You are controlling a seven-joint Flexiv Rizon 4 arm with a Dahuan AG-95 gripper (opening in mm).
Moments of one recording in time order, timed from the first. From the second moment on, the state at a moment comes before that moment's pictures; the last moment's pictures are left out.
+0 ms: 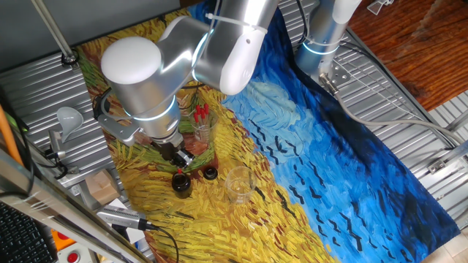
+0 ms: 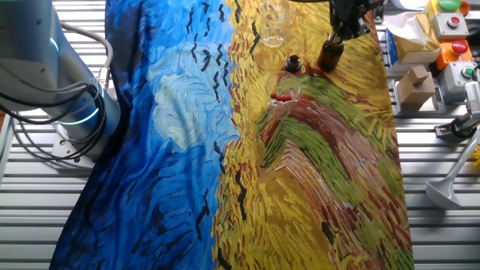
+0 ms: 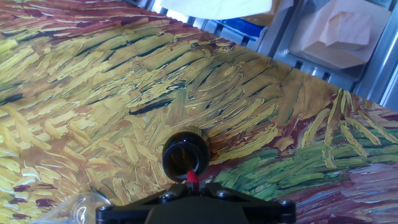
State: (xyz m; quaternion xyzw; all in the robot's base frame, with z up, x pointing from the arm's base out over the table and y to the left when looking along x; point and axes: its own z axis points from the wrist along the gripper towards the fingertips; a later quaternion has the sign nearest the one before) arm 0.590 0.180 0.135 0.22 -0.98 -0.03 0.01
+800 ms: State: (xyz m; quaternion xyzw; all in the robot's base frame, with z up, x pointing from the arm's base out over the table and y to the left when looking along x) arm 0.587 0.180 0.142 0.23 -0.97 -0.04 0.01
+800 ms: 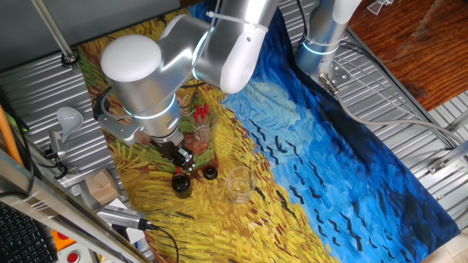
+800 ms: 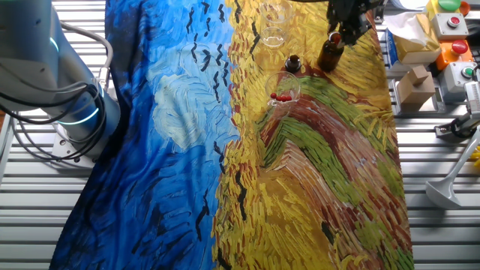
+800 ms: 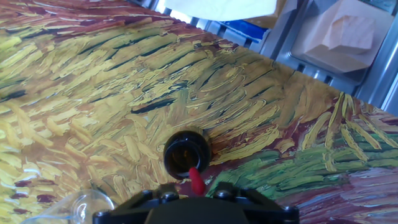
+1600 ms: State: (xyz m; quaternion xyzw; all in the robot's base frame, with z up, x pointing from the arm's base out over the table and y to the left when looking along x) arm 0.592 0.179 0.127 0.22 -0.97 -0.05 0.00
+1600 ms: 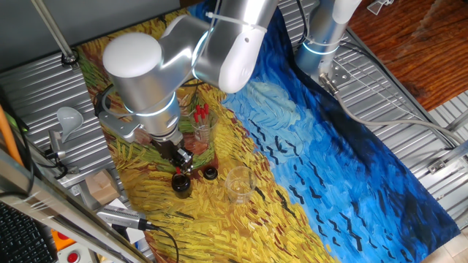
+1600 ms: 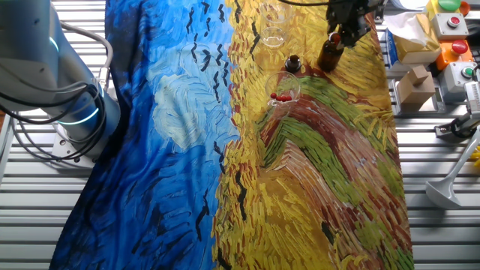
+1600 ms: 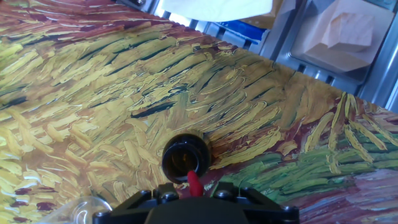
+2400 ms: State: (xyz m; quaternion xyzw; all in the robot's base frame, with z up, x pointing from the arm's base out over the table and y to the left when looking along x) arm 0.592 0.179 0.129 0.21 -0.98 -0.05 0.01
